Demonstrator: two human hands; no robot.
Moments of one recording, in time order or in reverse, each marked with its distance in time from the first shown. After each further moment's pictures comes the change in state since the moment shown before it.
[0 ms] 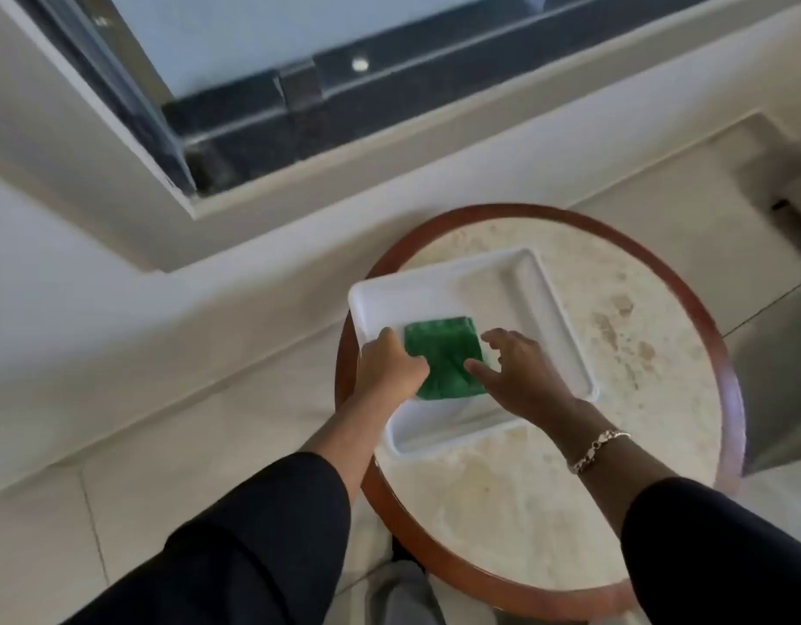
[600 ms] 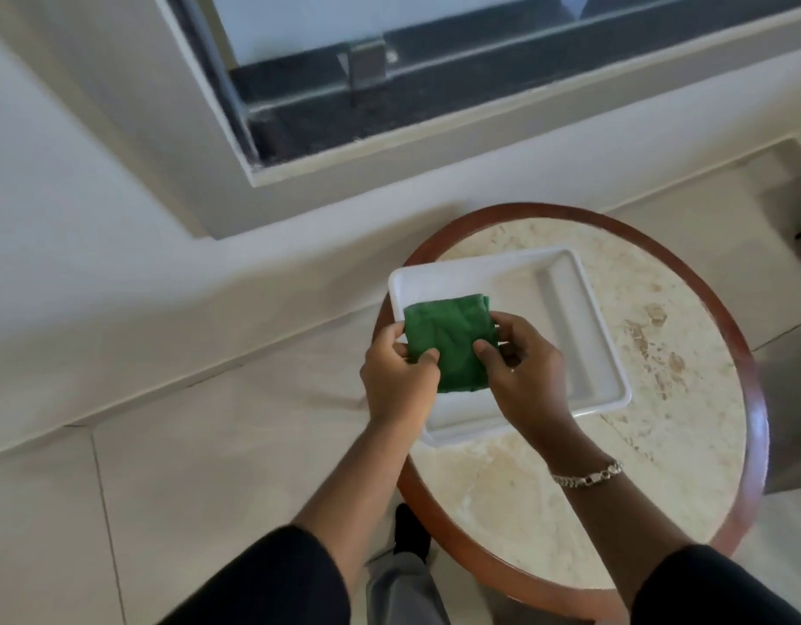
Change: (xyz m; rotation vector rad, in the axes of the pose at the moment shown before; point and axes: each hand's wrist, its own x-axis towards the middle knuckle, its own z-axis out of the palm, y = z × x) left_hand -0.047 -0.032 -0.014 -0.649 0.337 0.048; right_hand -0.036 -0.064 0.015 0.498 0.323 -0.064
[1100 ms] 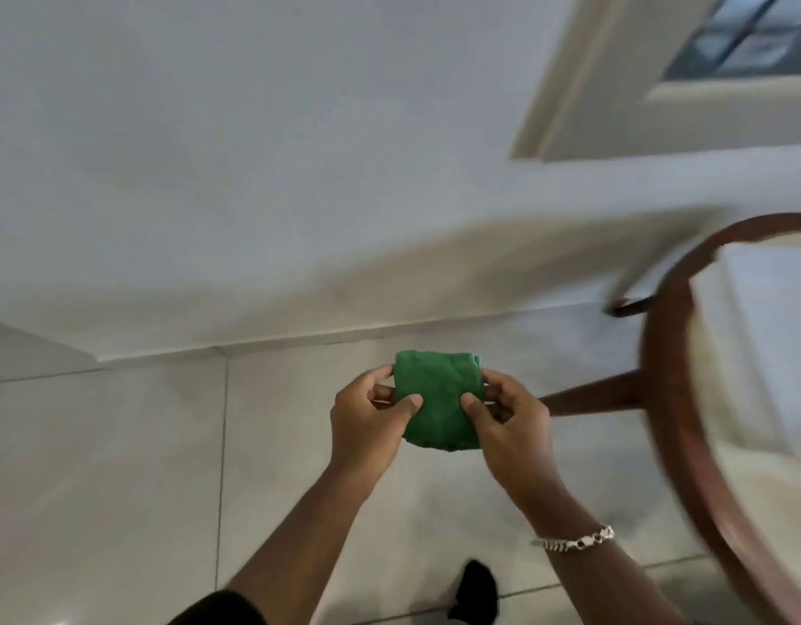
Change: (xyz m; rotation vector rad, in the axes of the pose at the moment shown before) left_hand 0.060 -0.215 -0.321 -0.084 0.117 -0.010; right_hand -0.158 -0.047 0.330 0.214 -0.274 0.040
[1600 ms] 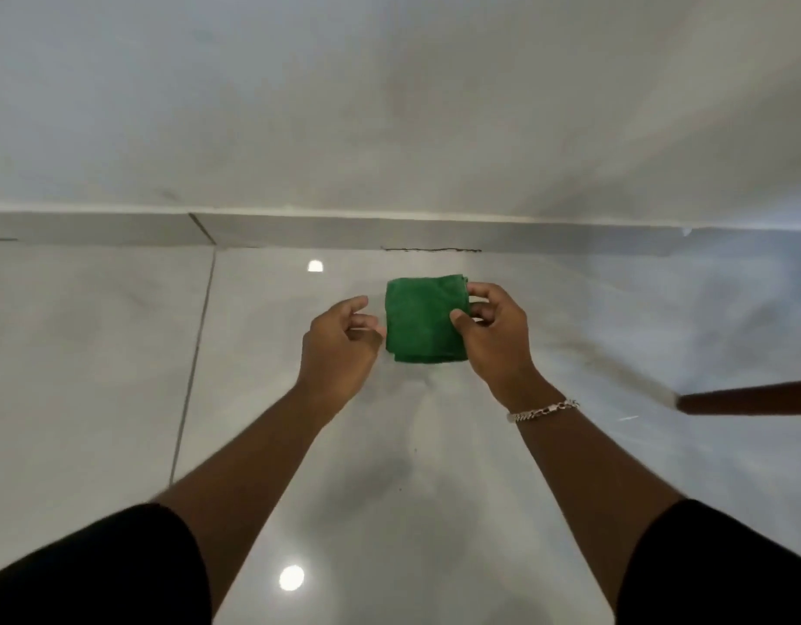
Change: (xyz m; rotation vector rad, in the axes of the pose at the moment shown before) left_hand 0.267 -0.346 -0.062 0.038 0.050 0.057; right_hand 0.160 0.274 0.294 -0.049 -0.113 0.001
